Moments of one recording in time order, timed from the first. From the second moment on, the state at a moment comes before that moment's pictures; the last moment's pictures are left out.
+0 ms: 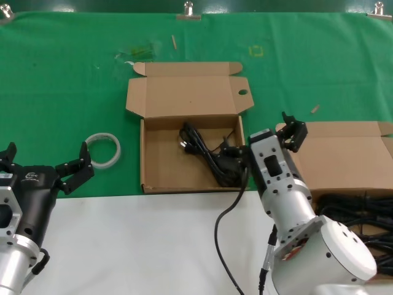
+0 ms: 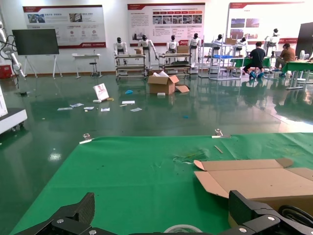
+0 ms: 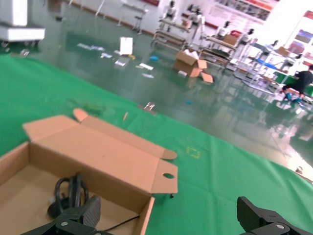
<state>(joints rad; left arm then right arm) 0.00 -0.30 1.60 -1.60 -1.80 0.00 0.00 0.30 0.07 -1.99 1.44 2.43 0.45 -1.05</state>
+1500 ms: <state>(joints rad) 0.00 -0.30 1.60 -1.60 -1.80 0.00 0.00 0.03 0.07 -1.64 1.58 1.86 0.04 -0.11</state>
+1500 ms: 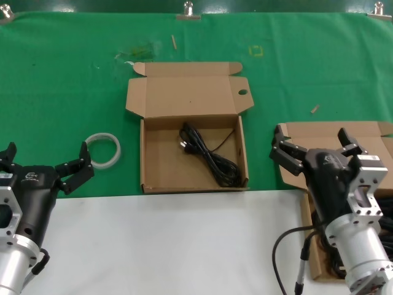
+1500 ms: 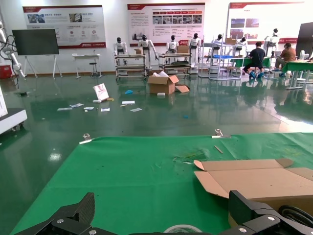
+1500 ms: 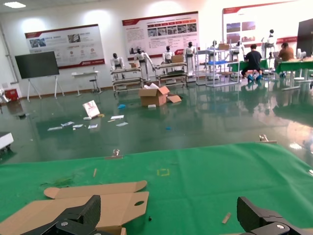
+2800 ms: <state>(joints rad) 0.00 -0.30 1.60 -1.60 -1.80 0.00 0.00 0.02 0.07 -1.62 1.59 1.83 0.02 -0.05</state>
